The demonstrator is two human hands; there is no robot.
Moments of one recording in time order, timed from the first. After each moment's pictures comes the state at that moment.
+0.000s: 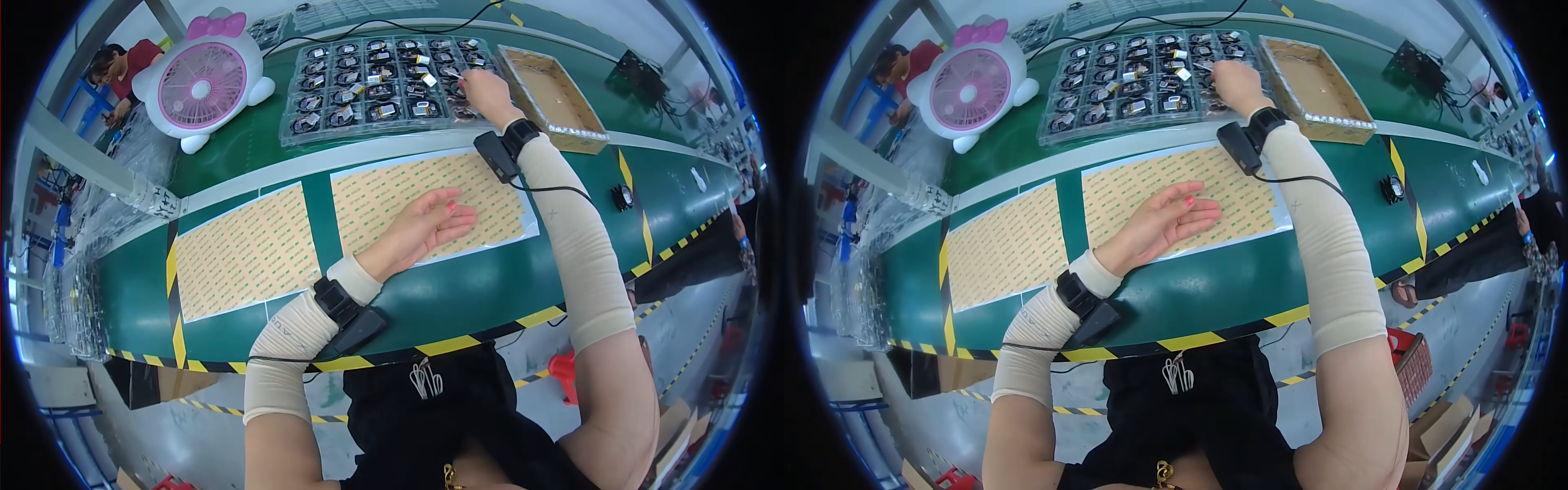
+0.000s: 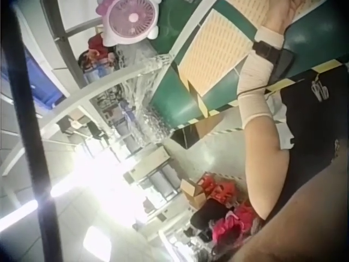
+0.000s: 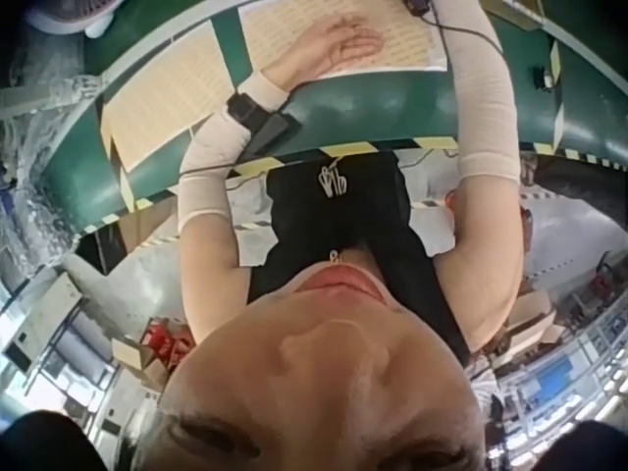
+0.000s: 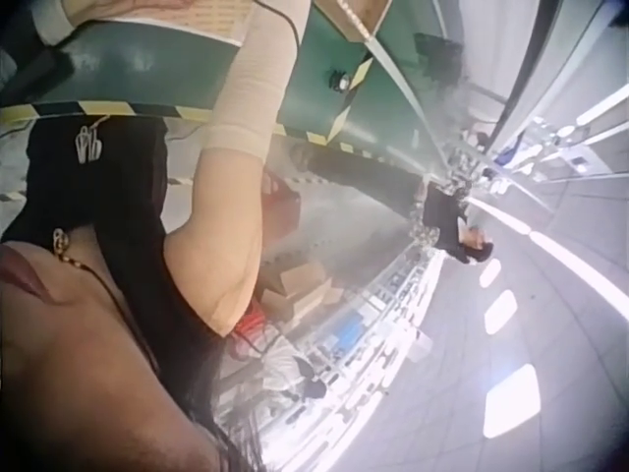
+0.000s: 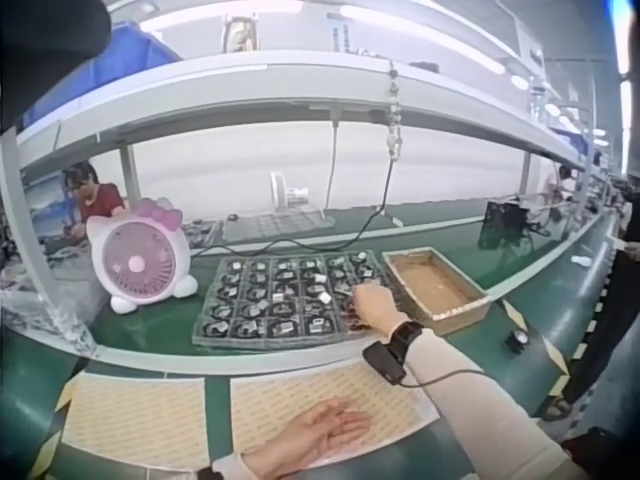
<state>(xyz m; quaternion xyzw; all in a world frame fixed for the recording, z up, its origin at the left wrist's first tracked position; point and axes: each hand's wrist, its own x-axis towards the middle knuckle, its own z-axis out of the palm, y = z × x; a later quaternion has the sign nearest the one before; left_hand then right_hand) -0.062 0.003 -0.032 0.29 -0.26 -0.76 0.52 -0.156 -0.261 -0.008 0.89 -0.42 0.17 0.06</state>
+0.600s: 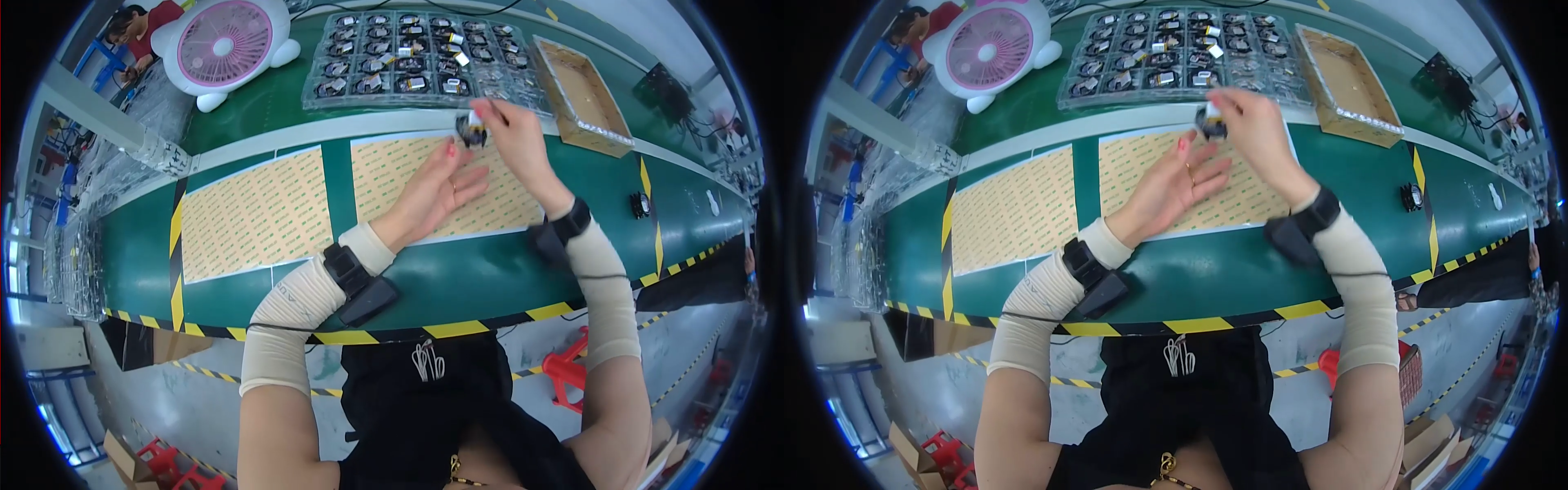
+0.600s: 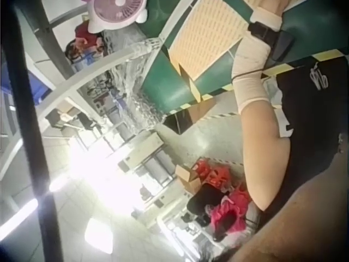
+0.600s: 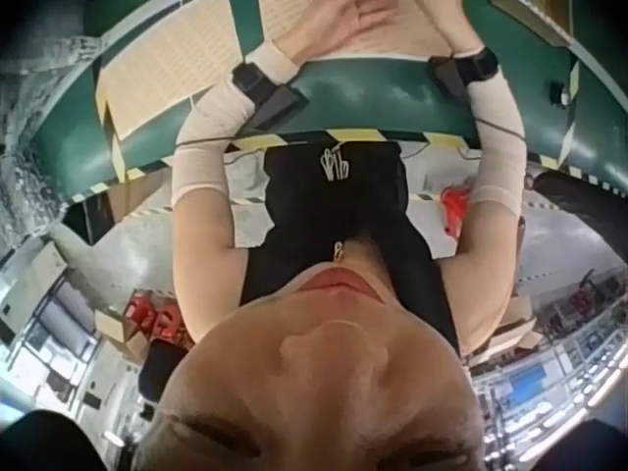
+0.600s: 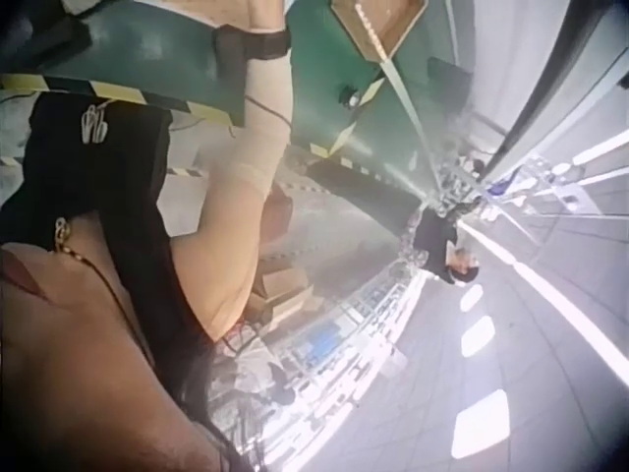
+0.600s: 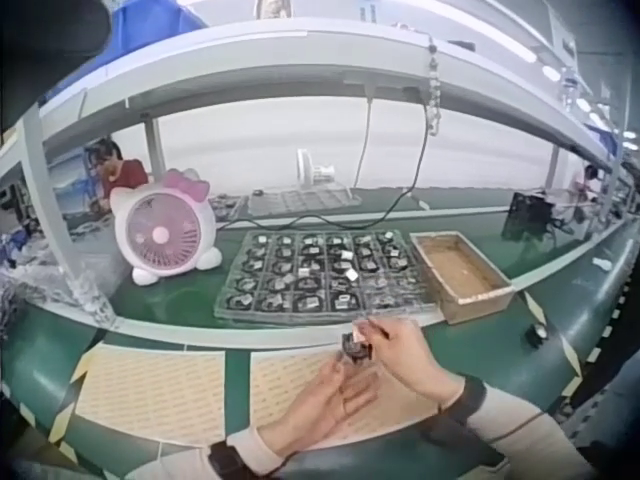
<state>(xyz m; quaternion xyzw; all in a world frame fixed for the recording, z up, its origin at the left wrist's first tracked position) -0.063 0.004 -0.018 0.24 -0.12 -0.71 0.65 -0.174 -0.108 0.019 0.82 -0.32 0.39 -0.27</state>
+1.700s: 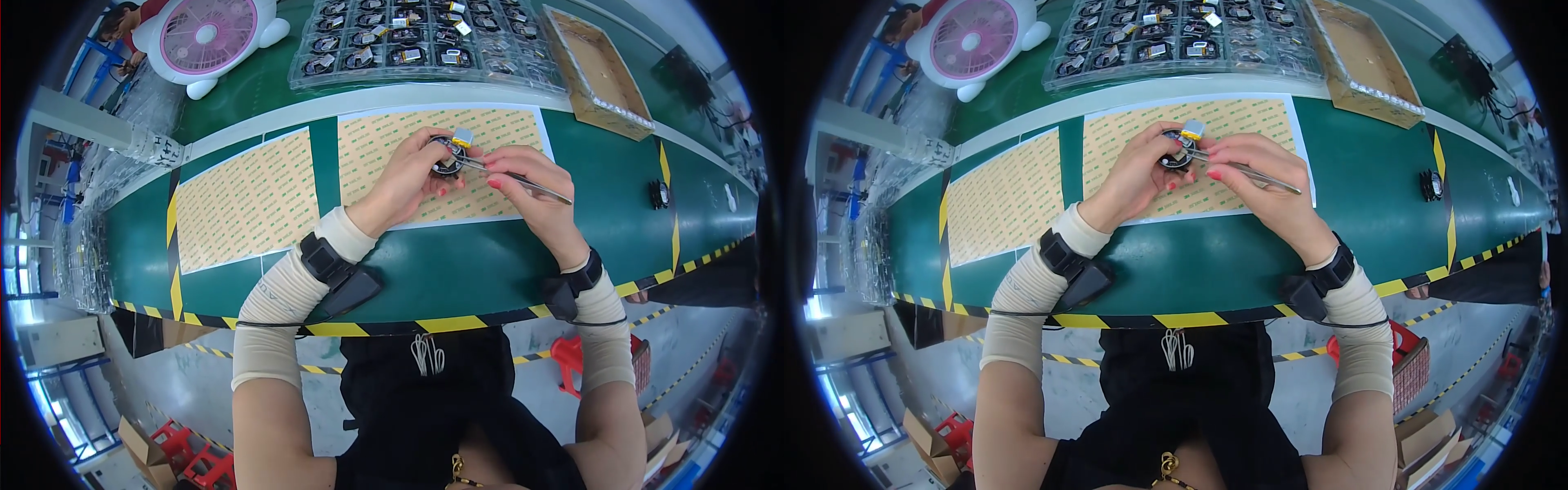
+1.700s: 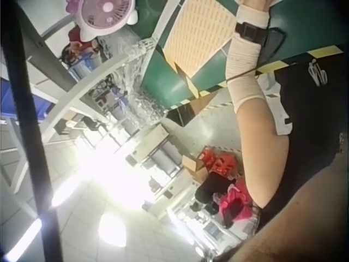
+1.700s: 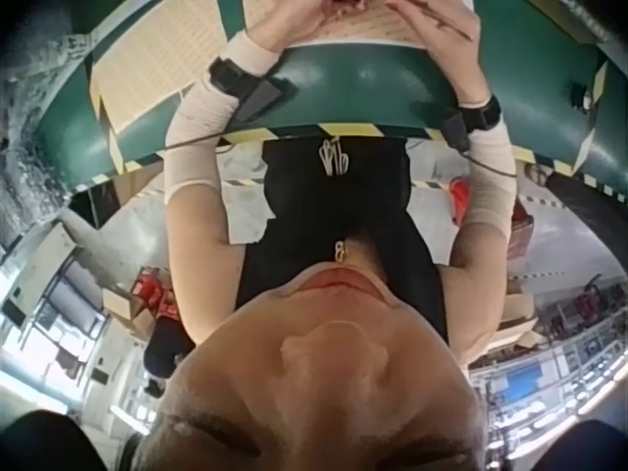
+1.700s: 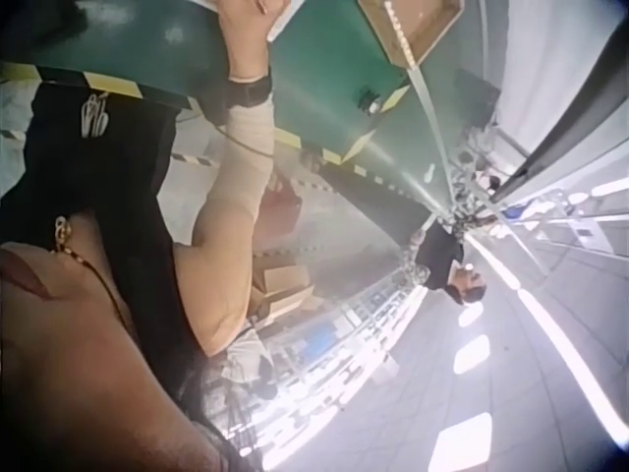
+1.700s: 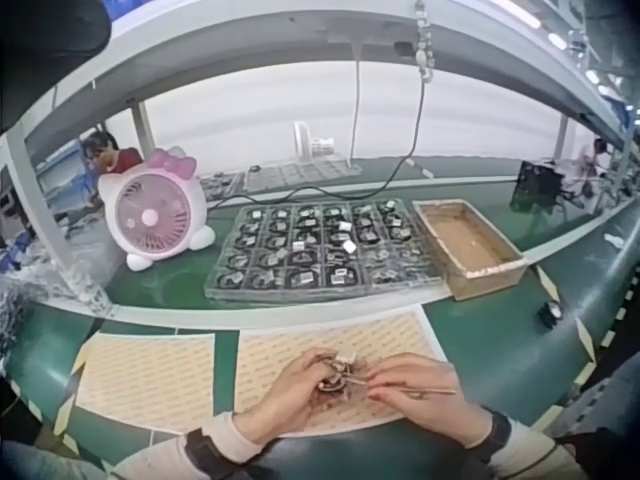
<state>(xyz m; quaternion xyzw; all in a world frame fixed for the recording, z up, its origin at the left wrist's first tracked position) -0.045 -0.001 -0.023 0.41 -0.27 -0.67 0.55 -0.230 -0.057 0.002 0.82 -0.14 0.38 -0.39</state>
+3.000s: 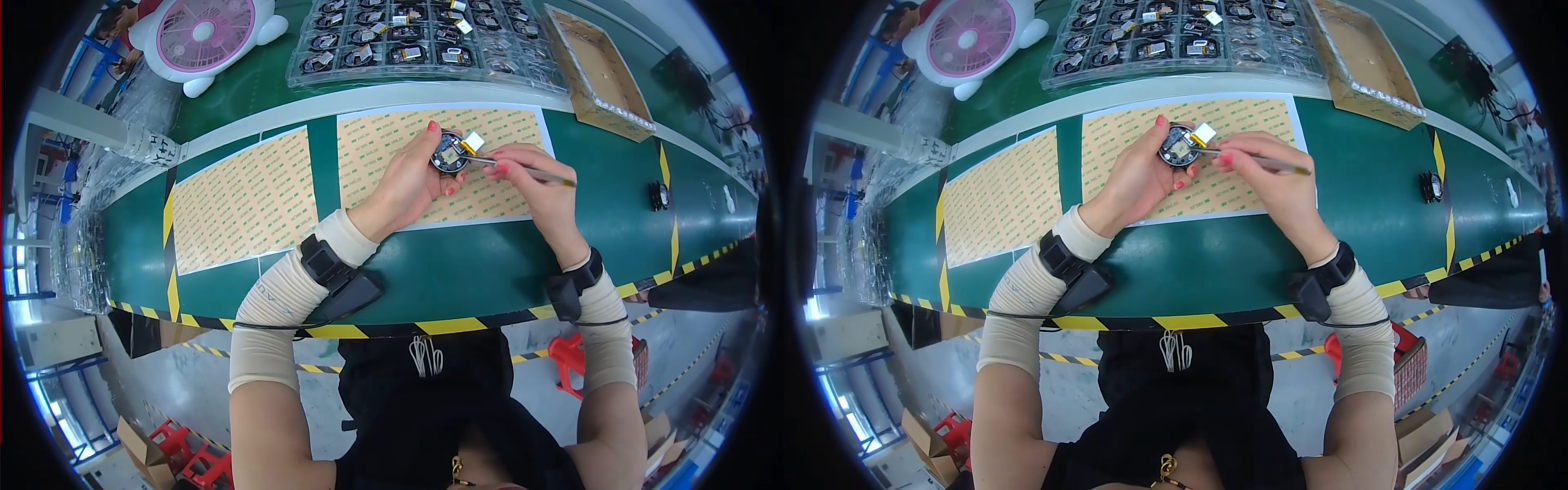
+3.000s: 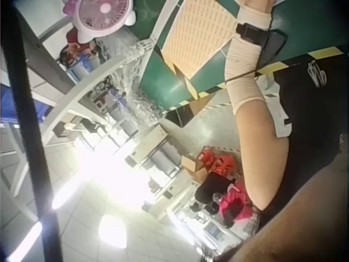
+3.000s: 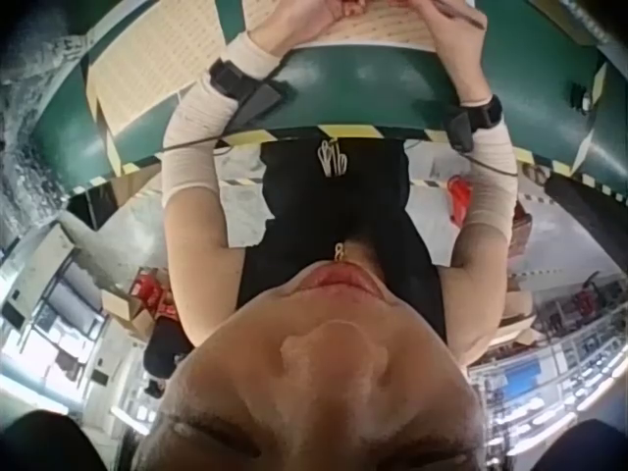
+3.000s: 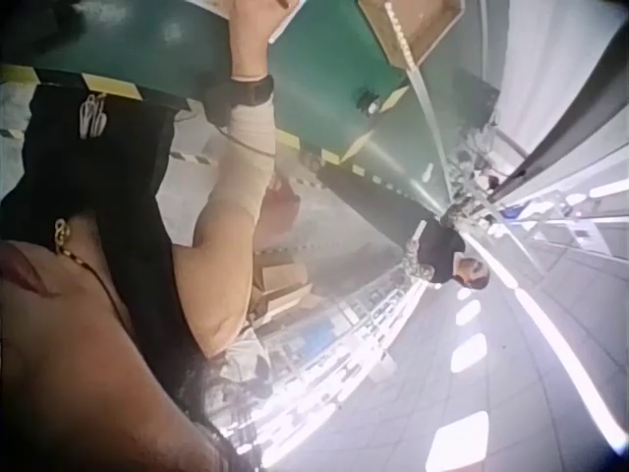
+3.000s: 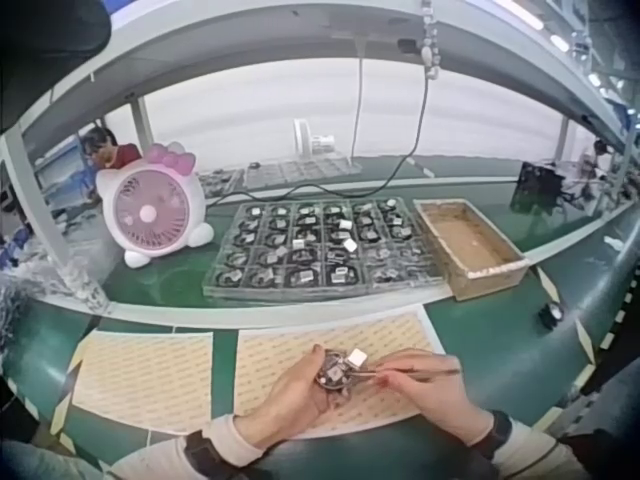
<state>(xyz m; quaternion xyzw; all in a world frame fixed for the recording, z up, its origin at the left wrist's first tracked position) -0.050 -0.001 -0.031 0.35 -0.23 -0.69 0.58 -0.228 -0.058 -0.010 0.70 -0.24 0.39 -0.54</state>
